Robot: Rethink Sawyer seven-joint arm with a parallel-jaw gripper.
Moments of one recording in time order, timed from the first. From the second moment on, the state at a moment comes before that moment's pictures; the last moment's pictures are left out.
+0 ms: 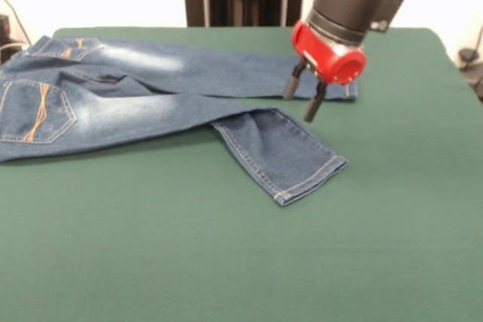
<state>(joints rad) 0.34 -0.30 -0.50 1.58 0.42 0.27 2.69</state>
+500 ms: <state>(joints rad) 0.37 -0.18 -0.50 1.47 0.49 0.24 2.69</state>
